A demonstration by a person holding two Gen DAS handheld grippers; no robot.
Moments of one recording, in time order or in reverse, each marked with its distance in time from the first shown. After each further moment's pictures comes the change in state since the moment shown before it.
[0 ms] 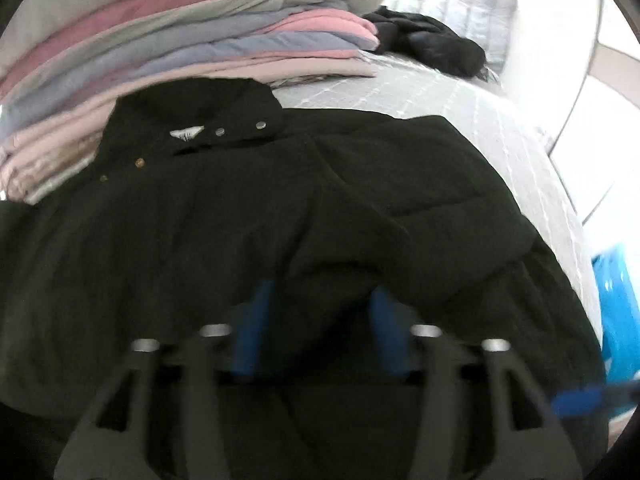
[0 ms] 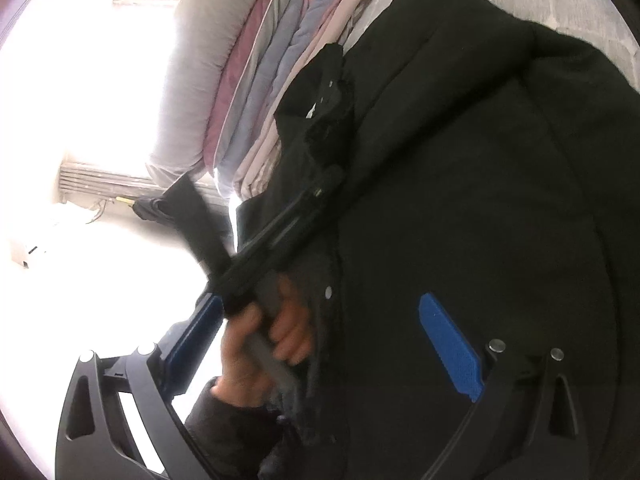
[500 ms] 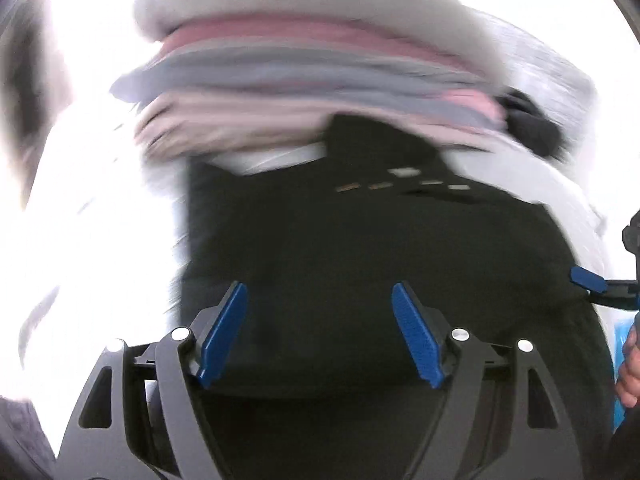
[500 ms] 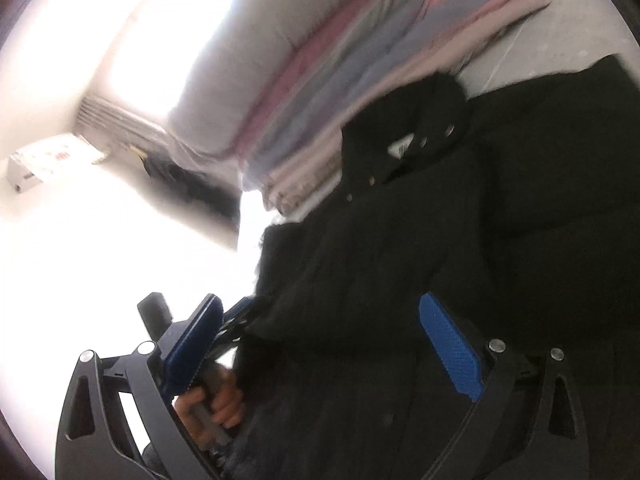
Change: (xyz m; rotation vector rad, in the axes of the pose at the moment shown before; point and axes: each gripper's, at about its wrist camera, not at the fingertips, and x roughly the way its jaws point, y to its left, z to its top) left arm -0.098 0.206 -0.068 -0.331 -0.097 0.183; right arm 0.130 0.087 0.073 -0.293 0.039 -0.038
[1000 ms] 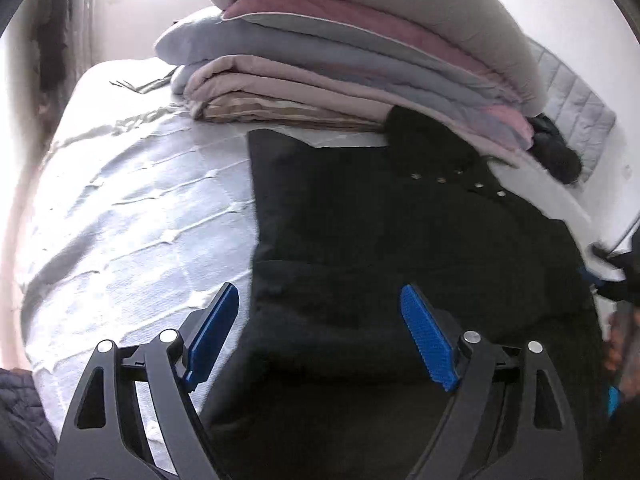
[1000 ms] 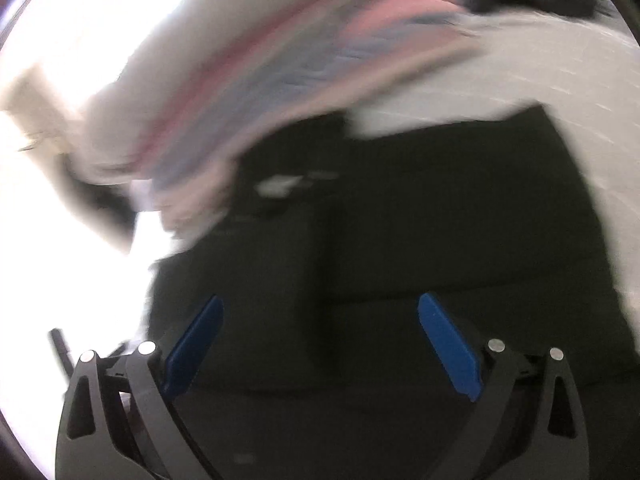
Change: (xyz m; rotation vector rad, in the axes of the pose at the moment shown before) left arm -0.005 0.057 -0.018 -0.095 0.010 -0.022; right arm -0.033 -0.065 0.020 -0.026 -0.111 -0.412
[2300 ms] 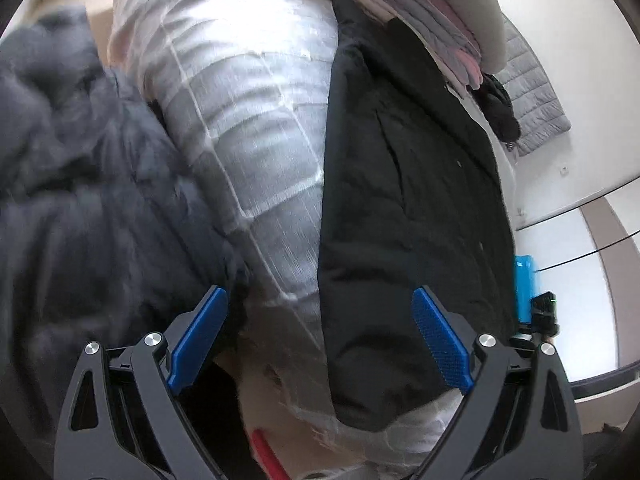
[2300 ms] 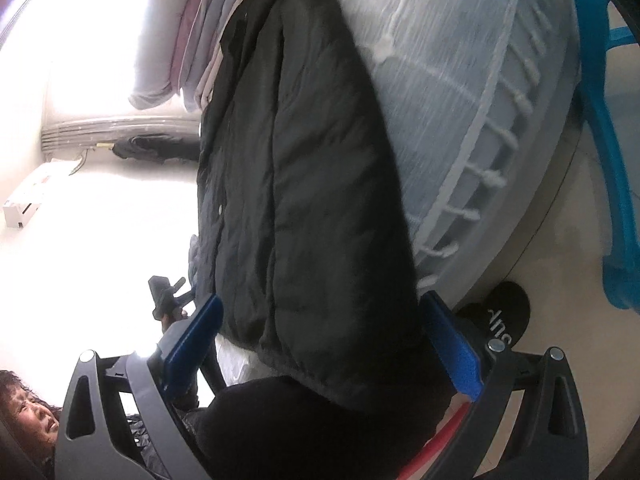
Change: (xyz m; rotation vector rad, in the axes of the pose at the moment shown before) left arm -0.179 0.129 -0.229 -0.246 0.366 -0.330; right arm -0.221 -0.206 -0.300 0.288 0.429 0.413
